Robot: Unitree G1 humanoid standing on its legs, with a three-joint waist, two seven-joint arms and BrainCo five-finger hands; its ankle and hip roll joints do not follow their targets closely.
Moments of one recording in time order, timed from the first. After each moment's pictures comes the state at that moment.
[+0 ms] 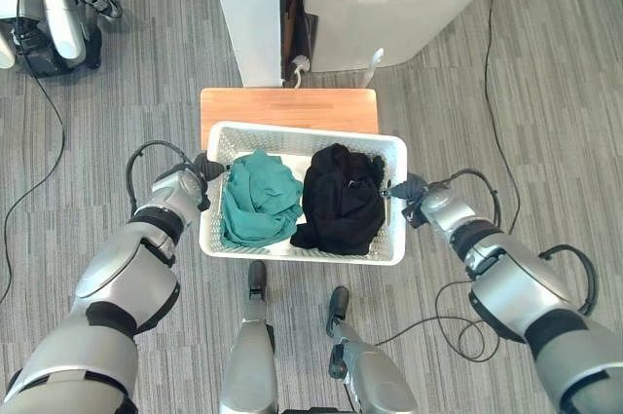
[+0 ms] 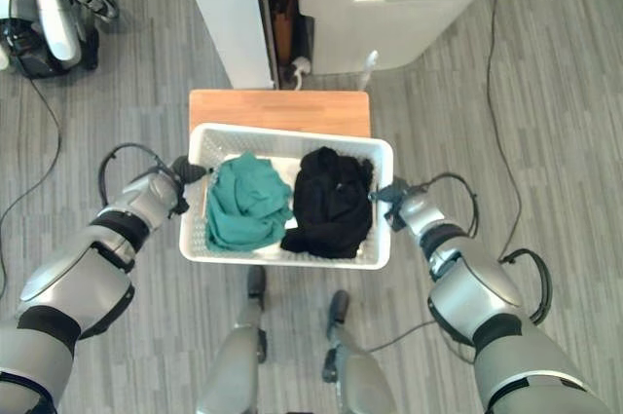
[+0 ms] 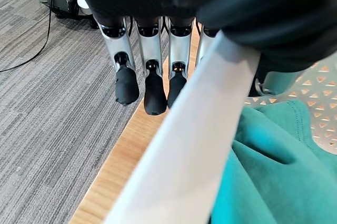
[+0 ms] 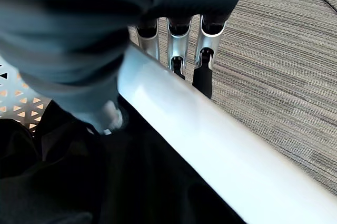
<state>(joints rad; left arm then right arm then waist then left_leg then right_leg) -1.07 0.52 -0.81 1.24 0.05 0.15 0.02 -1.03 -0.38 0.78 1.24 0.37 0.16 0.03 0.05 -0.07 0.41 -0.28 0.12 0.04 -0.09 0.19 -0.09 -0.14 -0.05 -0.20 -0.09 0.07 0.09</state>
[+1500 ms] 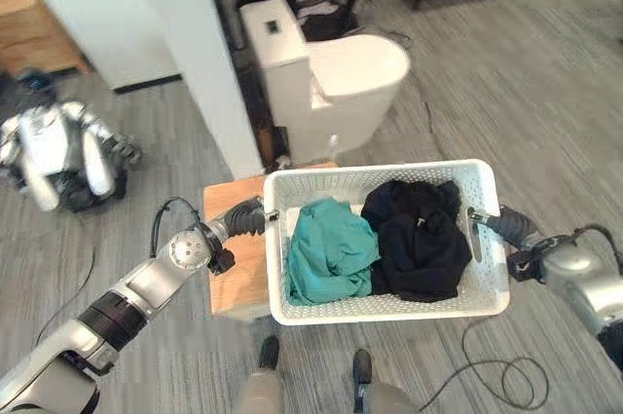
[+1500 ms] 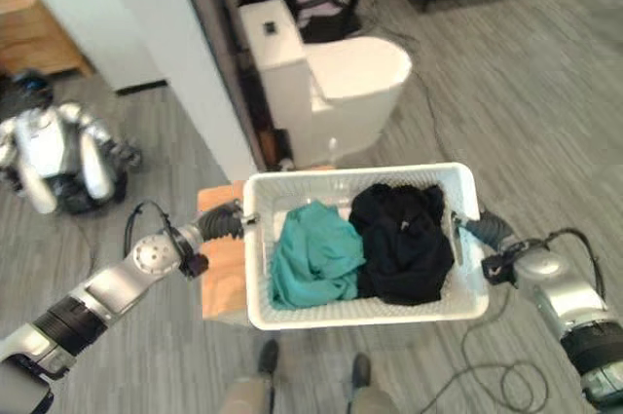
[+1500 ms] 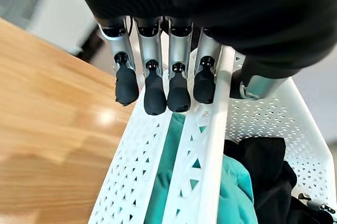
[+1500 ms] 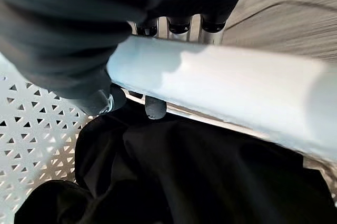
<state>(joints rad) -0.48 0.82 -0.64 0.18 -0.23 0.06 -0.09 -0.37 -0.96 0.34 0.36 0.59 0.24 0.11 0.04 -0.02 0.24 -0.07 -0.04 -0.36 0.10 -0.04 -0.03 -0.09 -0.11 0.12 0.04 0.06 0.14</state>
